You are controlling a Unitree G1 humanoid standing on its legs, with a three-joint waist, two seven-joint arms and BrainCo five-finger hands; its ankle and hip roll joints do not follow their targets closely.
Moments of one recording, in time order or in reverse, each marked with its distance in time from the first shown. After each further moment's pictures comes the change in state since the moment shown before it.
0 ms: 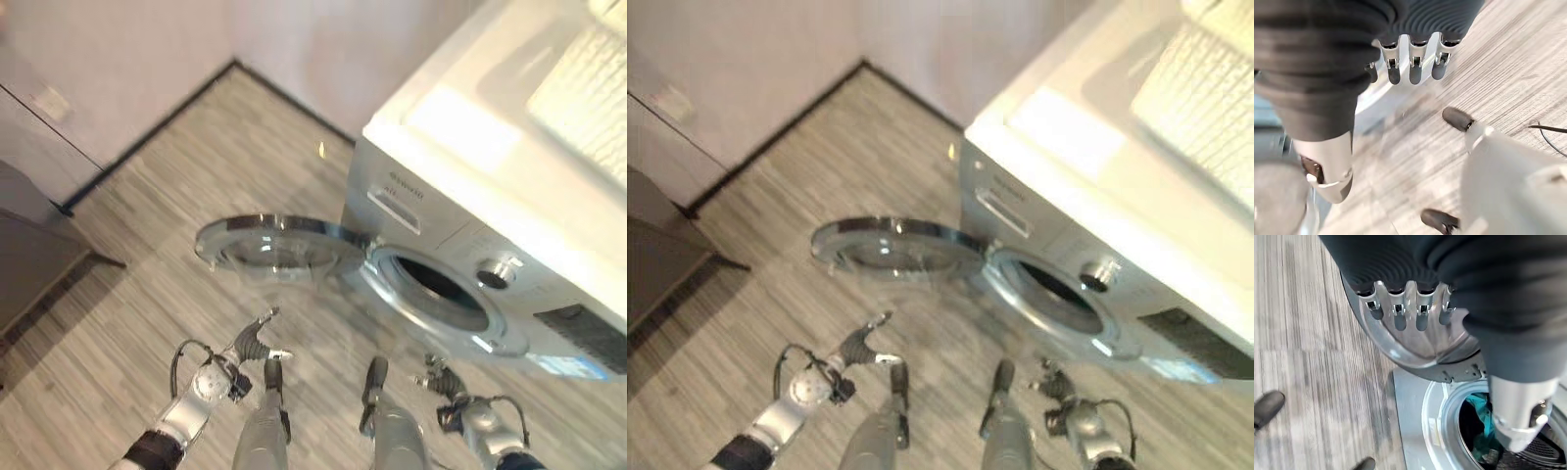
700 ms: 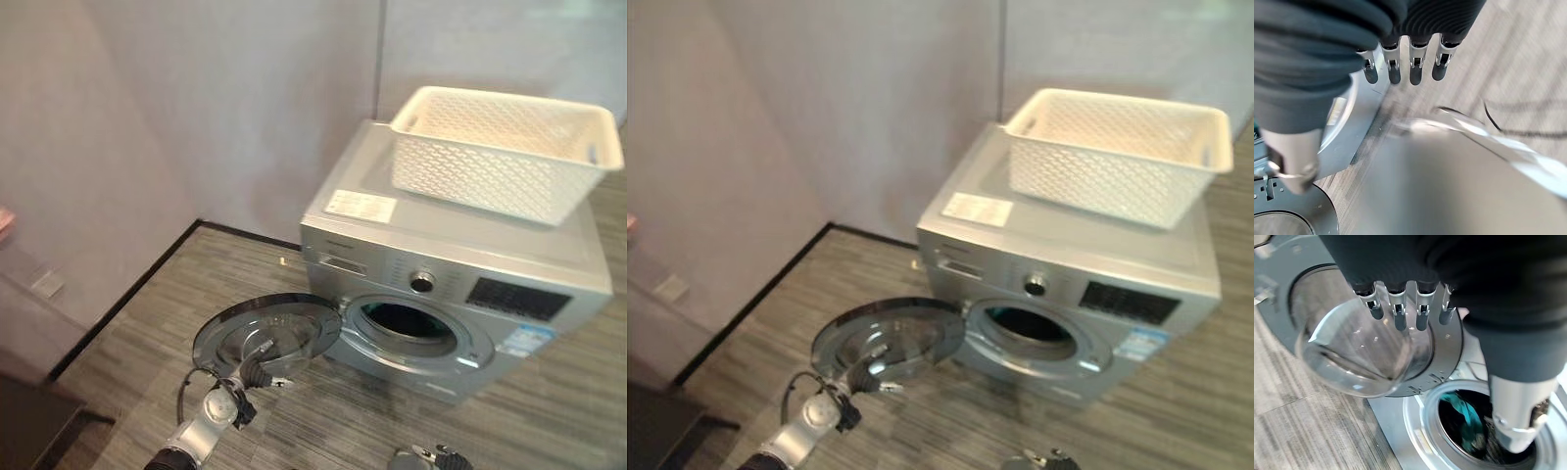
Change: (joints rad) left arm 0.019 -0.068 0.013 0.159 0.062 0.012 0.019; right arm 0.075 0.083 -0.117 0.177 -0.063 0.069 0.001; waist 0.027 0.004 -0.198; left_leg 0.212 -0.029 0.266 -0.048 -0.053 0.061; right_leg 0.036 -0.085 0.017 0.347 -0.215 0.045
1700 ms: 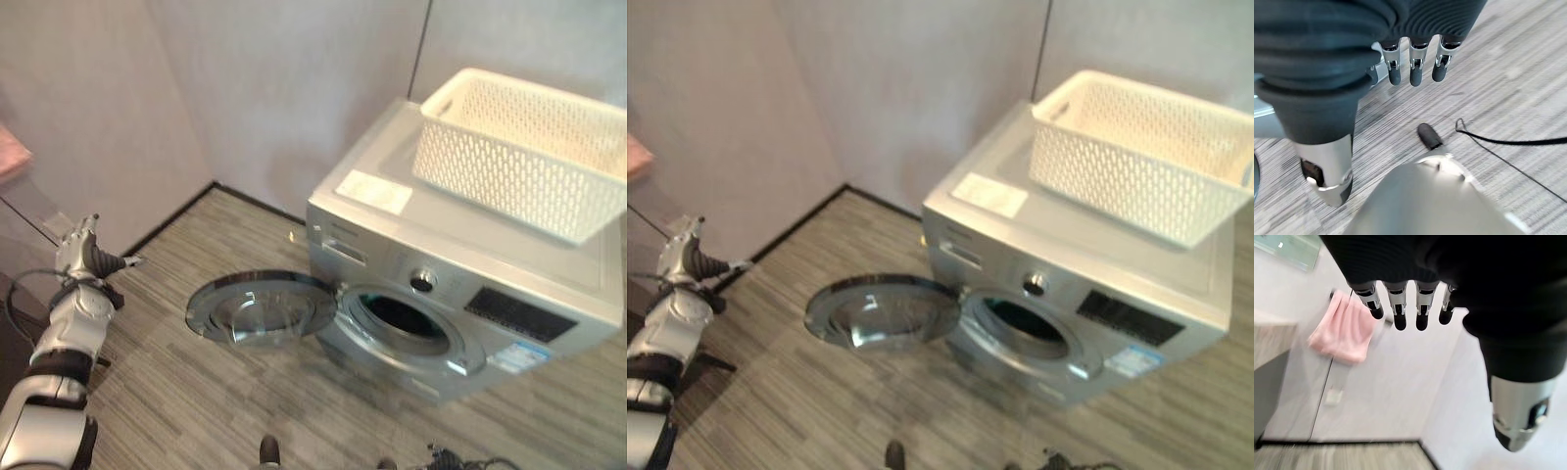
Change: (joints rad) left arm -0.563 0.400 0.217 0.456 0.072 0.022 0.313; right arm -0.049 -0.022 0.159 0.049 -0.146 -0.008 -0.027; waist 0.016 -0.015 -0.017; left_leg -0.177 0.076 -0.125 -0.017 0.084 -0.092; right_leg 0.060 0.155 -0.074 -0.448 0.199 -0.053
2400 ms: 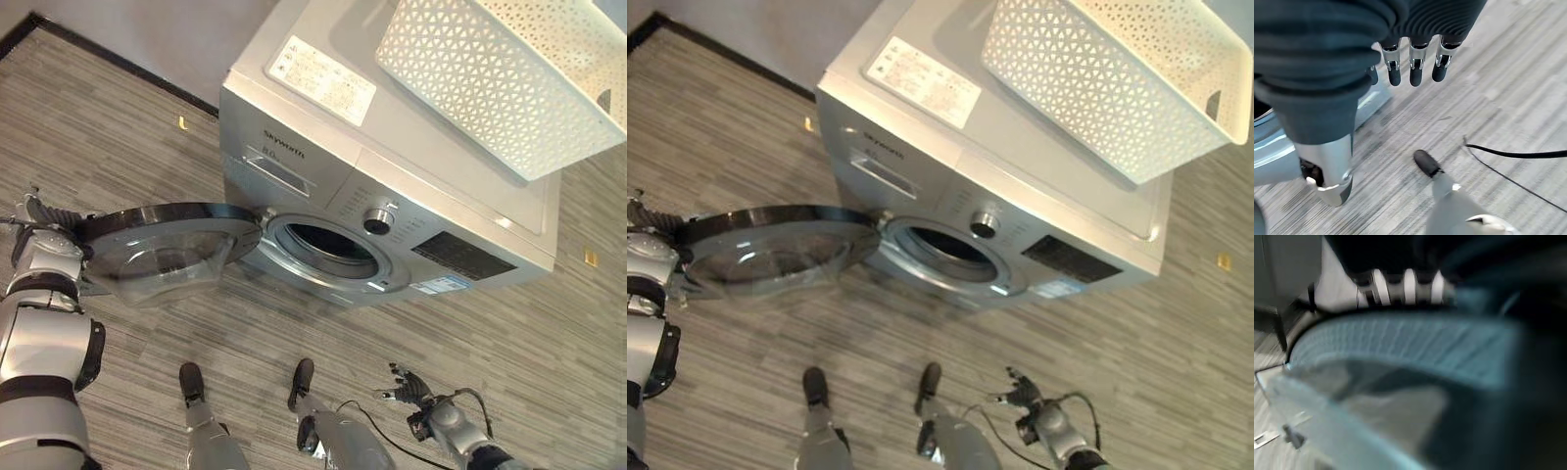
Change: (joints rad) left arm -0.391 0.034 -0.063 0.439 -0.154 0.074 -0.051; right arm -0.099 -0.011 0.127 -0.335 0.174 -0.045 0.001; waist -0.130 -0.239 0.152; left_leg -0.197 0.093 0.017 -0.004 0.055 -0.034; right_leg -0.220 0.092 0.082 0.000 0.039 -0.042
